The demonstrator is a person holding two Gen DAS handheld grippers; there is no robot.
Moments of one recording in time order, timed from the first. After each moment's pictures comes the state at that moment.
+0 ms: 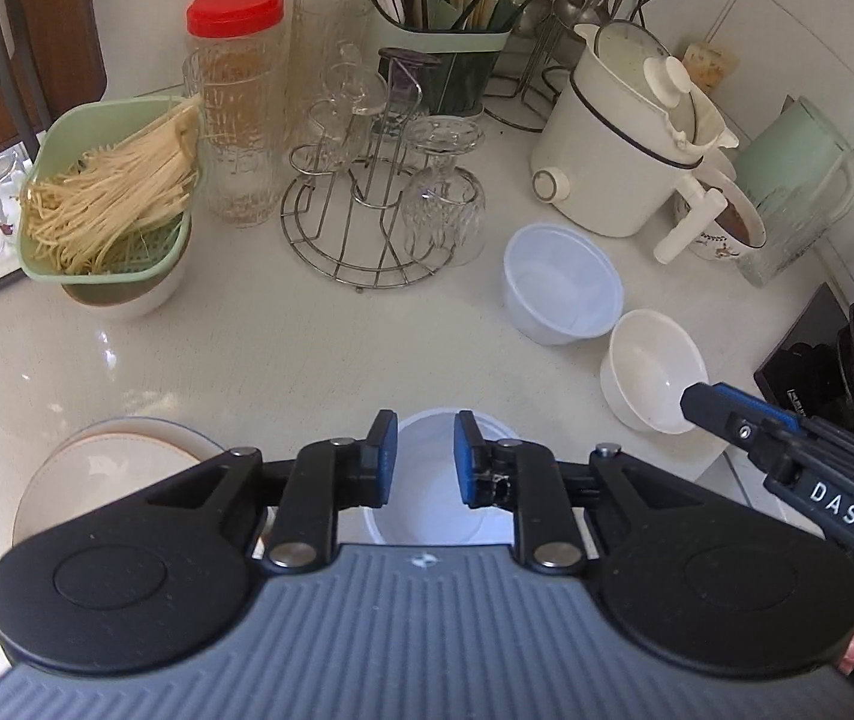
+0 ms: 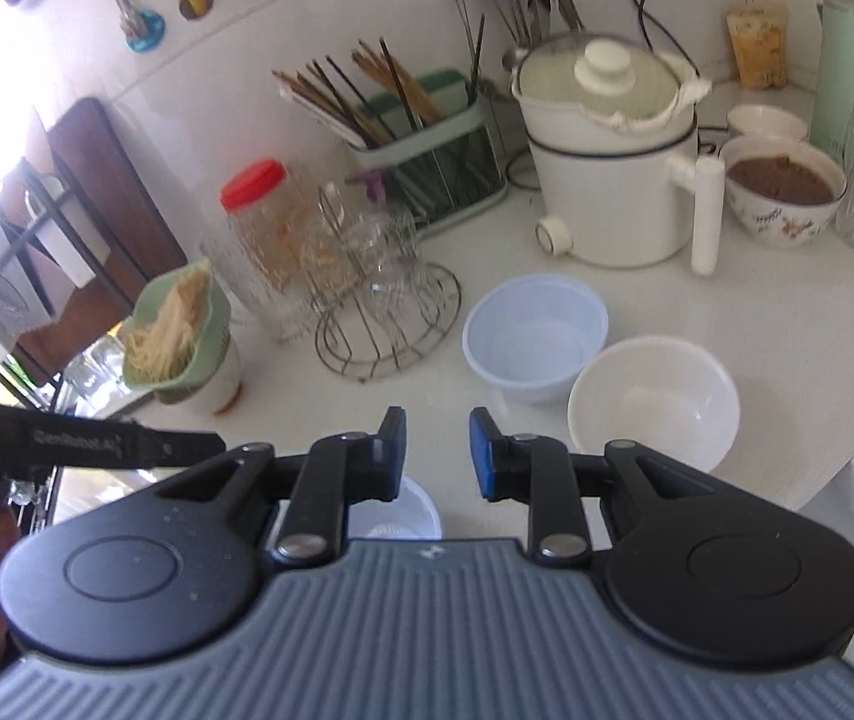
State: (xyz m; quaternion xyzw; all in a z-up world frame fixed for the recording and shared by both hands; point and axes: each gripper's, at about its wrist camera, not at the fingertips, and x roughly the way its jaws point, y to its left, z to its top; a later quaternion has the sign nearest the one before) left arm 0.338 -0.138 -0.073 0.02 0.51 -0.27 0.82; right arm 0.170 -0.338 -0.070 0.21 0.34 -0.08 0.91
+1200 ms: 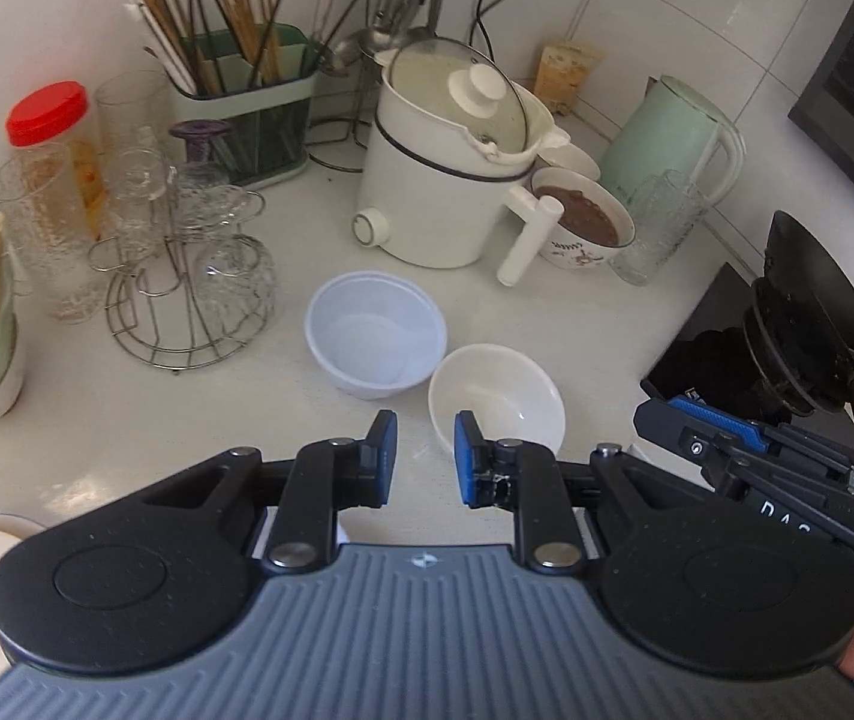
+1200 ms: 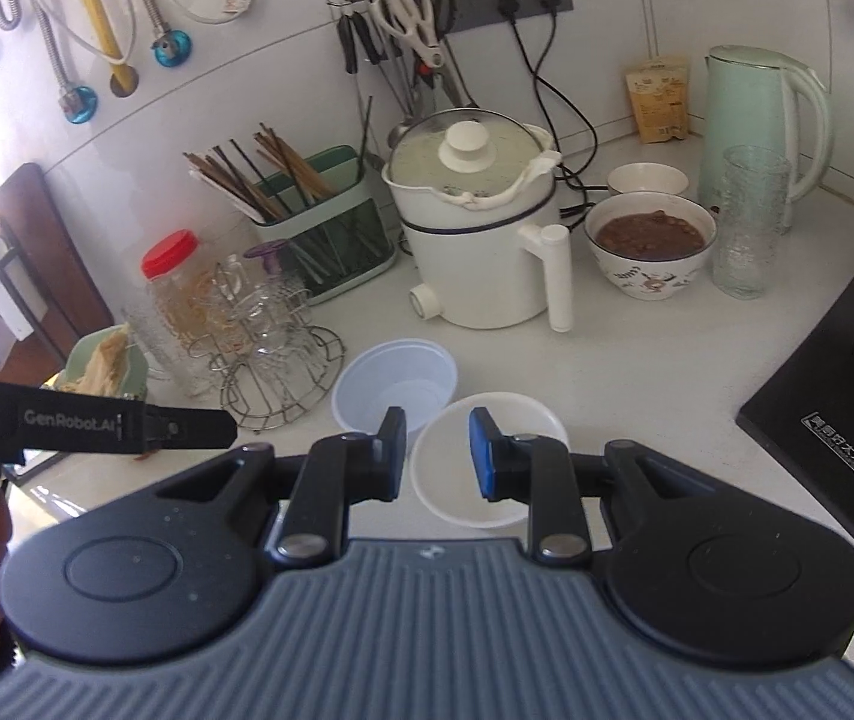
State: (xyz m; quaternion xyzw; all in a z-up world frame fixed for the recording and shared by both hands) left arm 0.300 -0.242 -0.055 0.05 0.45 -0.37 0.81; right arm 0.116 -0.398 -0.058 0.19 0.31 -0.16 0.92
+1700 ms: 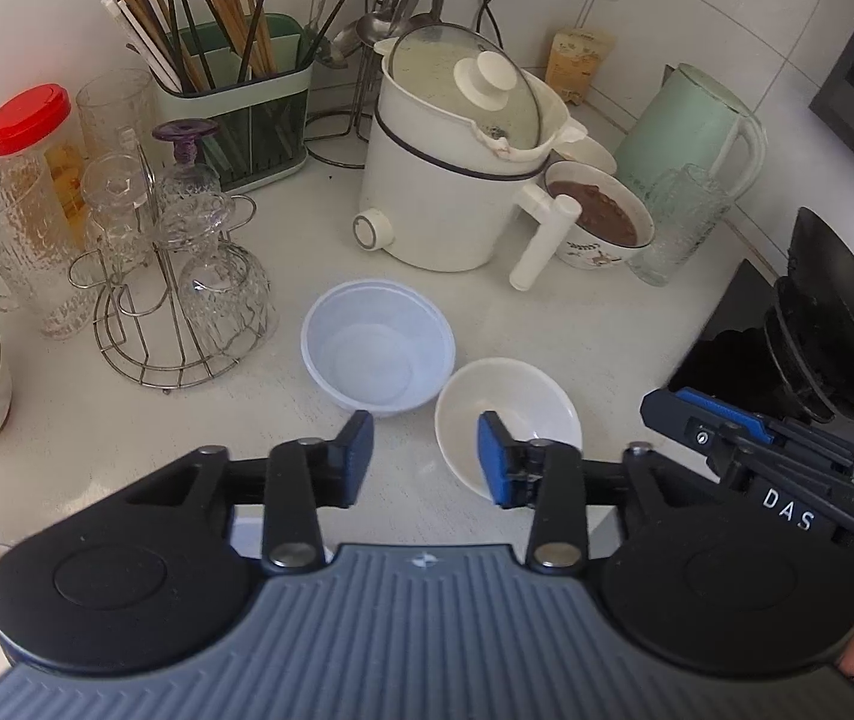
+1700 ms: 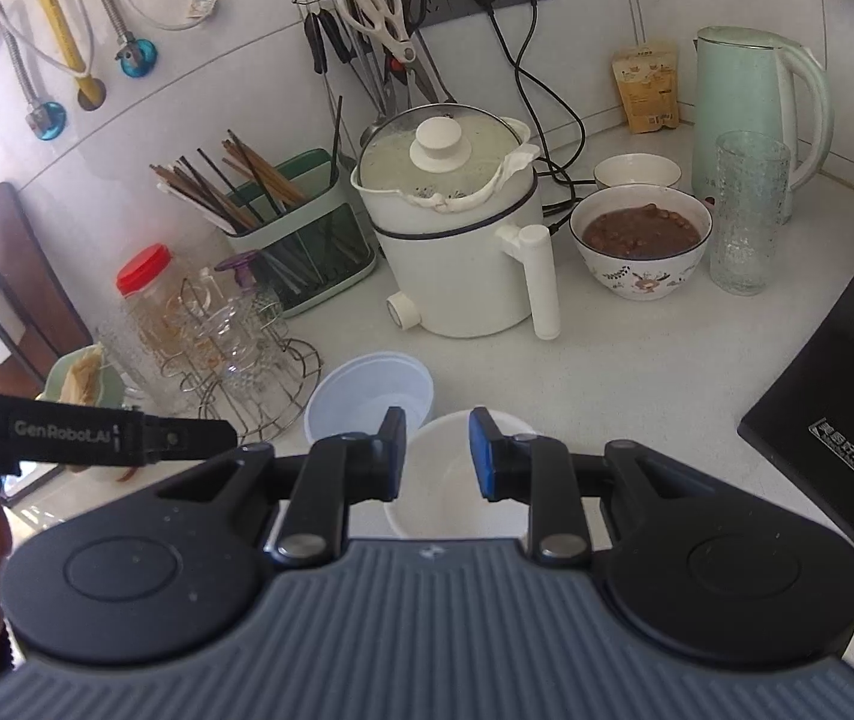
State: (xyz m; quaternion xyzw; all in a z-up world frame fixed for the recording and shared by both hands) left arm 0.325 -0.269 -0.068 0.06 0.46 -0.36 0.81; right arm 0.135 -0.423 -0.073 0.21 0.30 -0.16 0.92
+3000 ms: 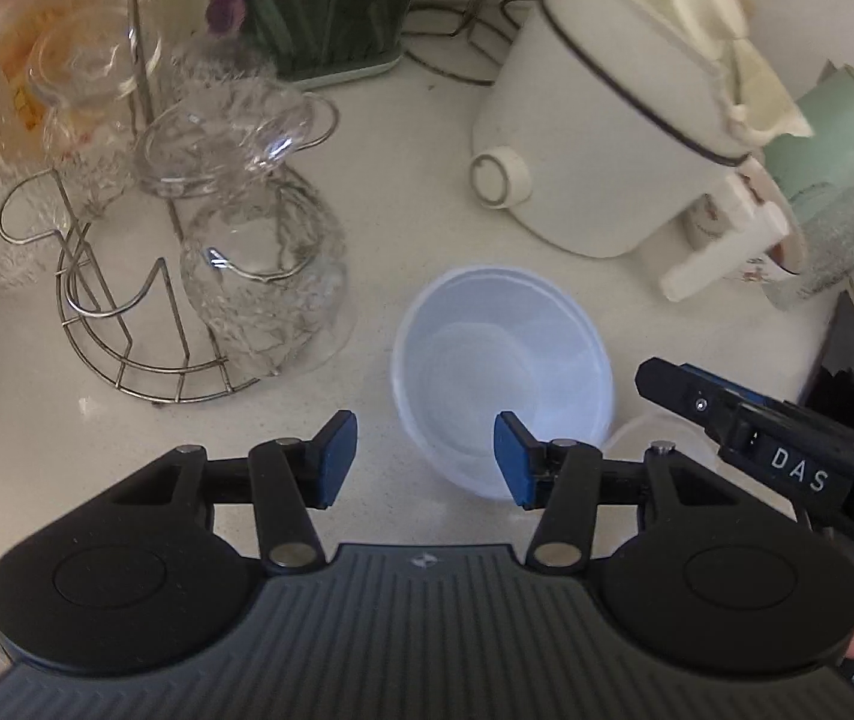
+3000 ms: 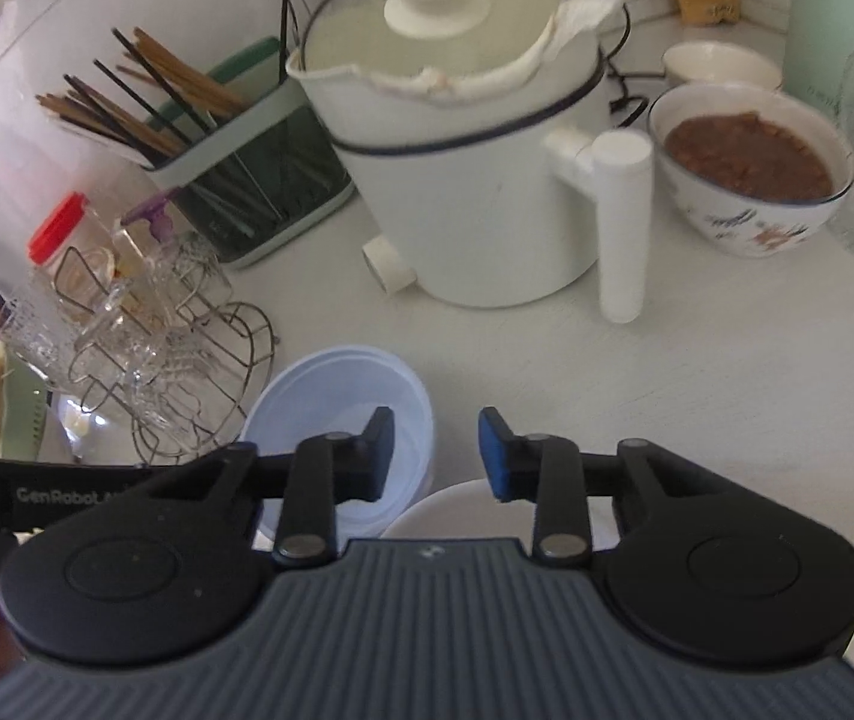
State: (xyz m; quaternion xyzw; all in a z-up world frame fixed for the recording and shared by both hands) left arm 0.453 -0.302 -0.174 0.03 0.56 -0.29 0.77; right arm 0.274 -0.472 -0.157 0.24 0.40 -0.13 0.88
